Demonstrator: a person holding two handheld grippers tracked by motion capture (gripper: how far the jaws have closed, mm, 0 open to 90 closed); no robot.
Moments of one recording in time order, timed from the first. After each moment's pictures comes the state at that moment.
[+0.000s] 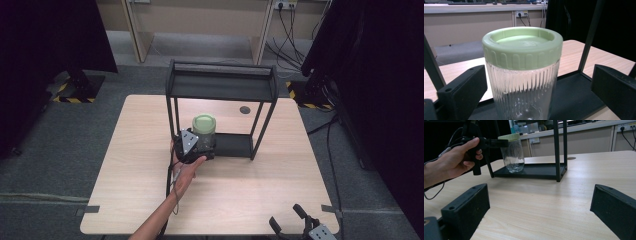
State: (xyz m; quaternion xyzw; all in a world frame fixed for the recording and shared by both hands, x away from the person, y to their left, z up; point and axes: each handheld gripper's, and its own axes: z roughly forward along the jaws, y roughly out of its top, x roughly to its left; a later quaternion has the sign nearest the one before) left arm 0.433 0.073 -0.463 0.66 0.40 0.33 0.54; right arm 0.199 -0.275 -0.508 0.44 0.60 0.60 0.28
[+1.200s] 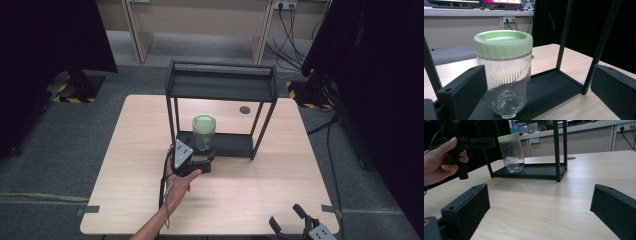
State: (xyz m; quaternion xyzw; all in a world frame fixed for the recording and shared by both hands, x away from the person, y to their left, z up) left arm 0.390 0.085 -0.459 0.66 0.37 0.29 0.59; right arm 0.199 -0.275 -0.508 0.44 0.60 0.60 0.28
